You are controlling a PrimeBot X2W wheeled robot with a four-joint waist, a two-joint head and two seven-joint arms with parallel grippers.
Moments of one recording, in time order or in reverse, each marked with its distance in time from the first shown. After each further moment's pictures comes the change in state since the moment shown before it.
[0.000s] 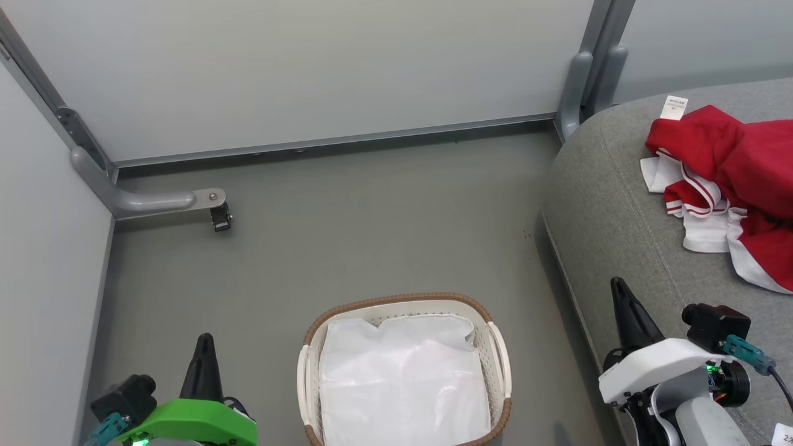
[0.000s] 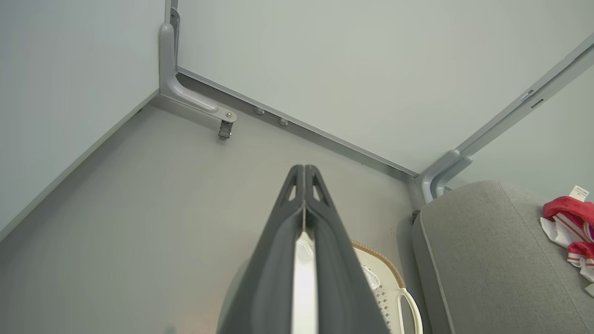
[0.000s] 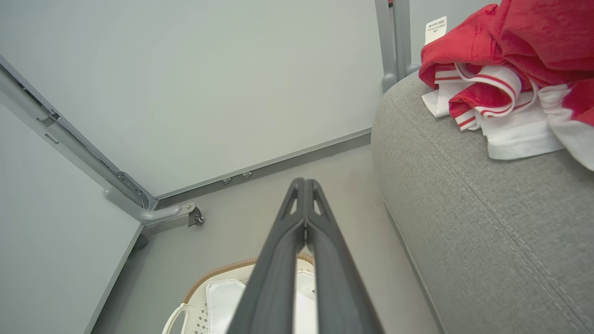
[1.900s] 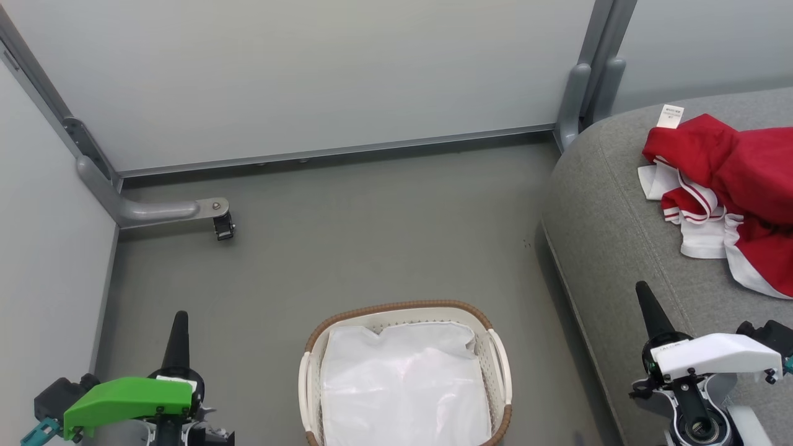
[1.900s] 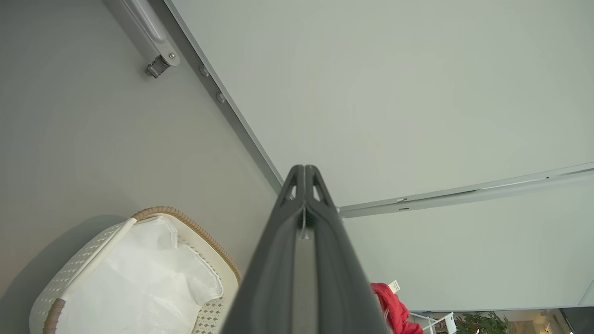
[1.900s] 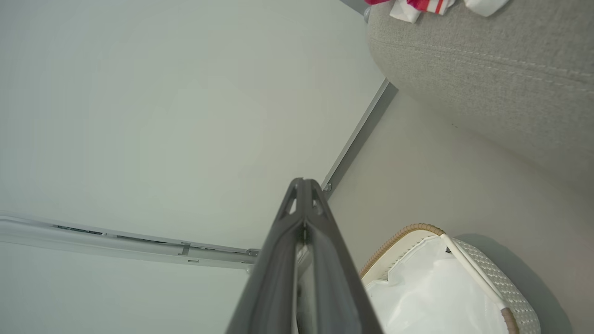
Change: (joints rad) left arm -0.046 0.001 0.111 -0.063 -0.677 -0.050 0.194; right arm 0.015 0.015 -0.102 -0.049 0.763 0.000 0.192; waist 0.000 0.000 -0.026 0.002
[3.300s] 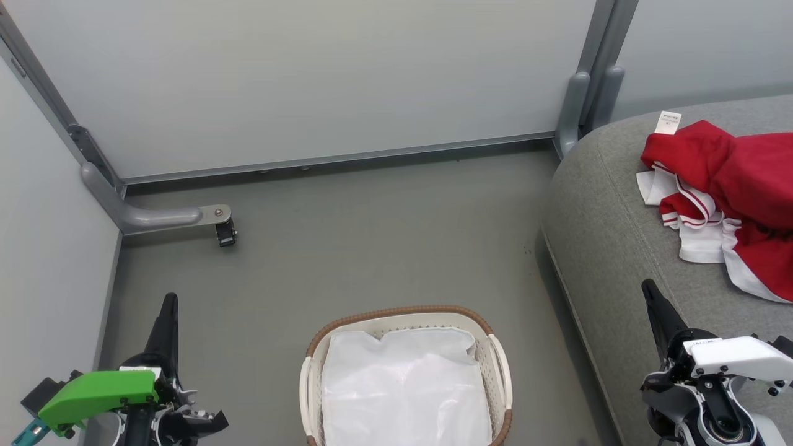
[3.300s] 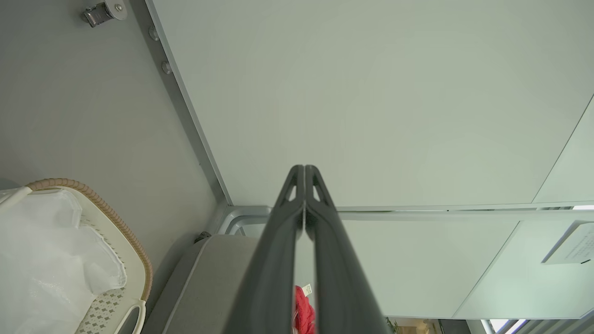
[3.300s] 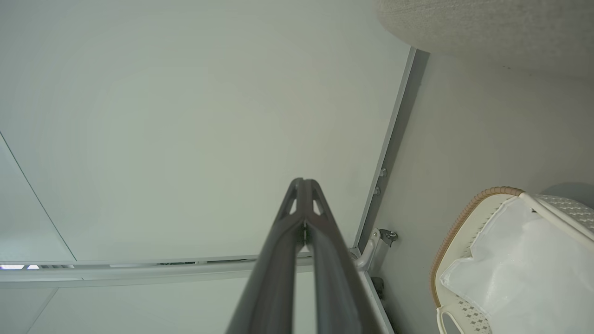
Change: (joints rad) left arm -0.023 0.001 0.048 -0.028 -0.304 -0.019 0.088; right arm 0.008 0.005 -0.046 -0.022 0.342 -0.001 0.086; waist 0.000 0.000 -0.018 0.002
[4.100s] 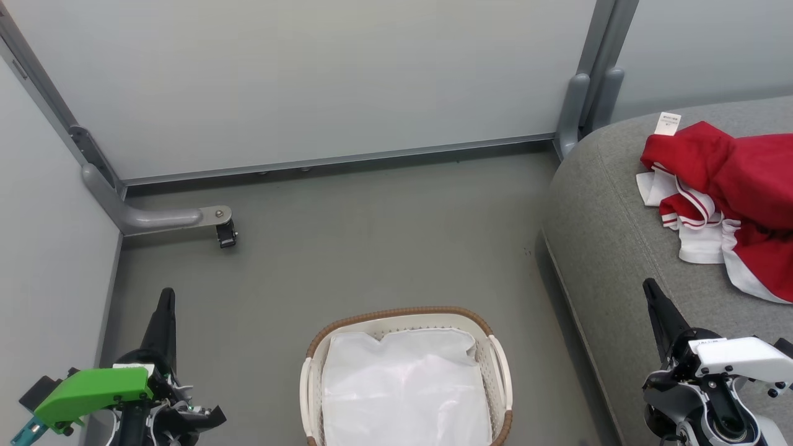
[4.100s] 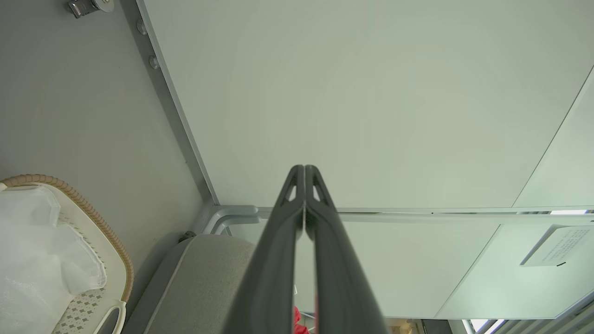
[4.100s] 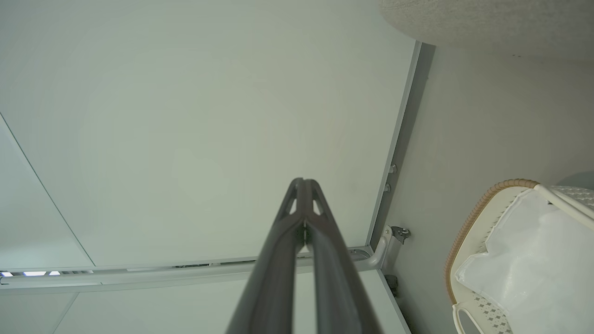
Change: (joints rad) left arm -0.008 0.000 0.009 -0.006 -0.052 -0.003 0.012; right arm 0.001 0.001 -0.008 -0.003 0.058 0.000 0.015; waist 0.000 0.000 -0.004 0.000
